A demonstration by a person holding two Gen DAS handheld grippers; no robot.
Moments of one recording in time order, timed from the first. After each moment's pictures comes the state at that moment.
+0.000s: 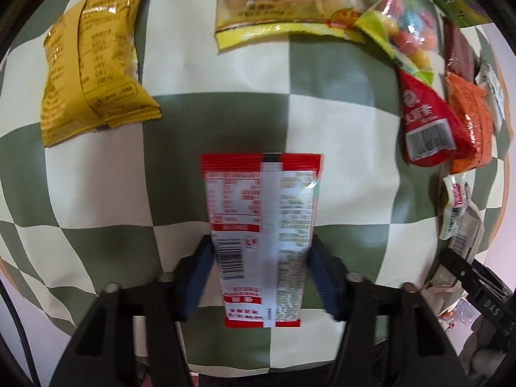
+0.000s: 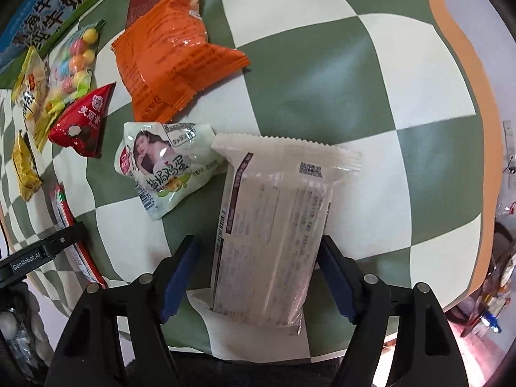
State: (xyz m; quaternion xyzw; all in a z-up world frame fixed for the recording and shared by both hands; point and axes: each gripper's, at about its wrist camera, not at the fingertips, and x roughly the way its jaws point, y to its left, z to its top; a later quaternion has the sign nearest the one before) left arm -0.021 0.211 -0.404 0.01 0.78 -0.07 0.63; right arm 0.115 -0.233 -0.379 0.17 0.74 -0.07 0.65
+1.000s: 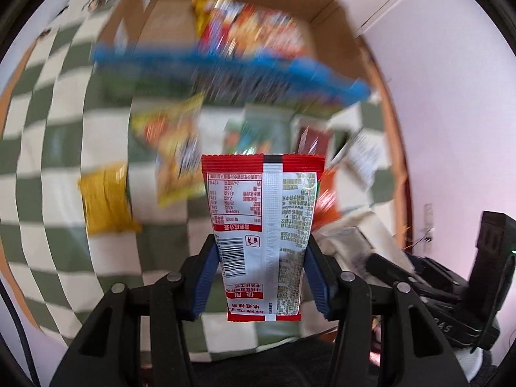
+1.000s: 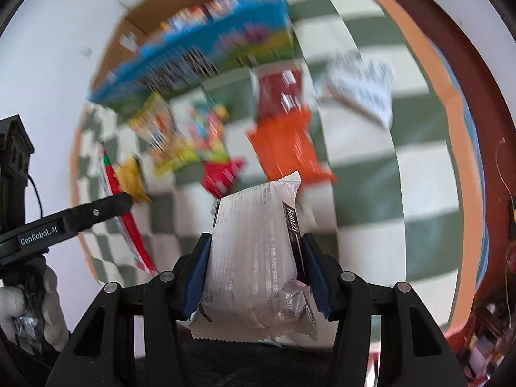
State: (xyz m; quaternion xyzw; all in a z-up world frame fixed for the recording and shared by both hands) left arm 0.024 0.190 -0.187 -0.05 0.67 -0.18 0.71; right arm 0.147 -0.242 -0.198 0.20 0.63 0.06 0.75
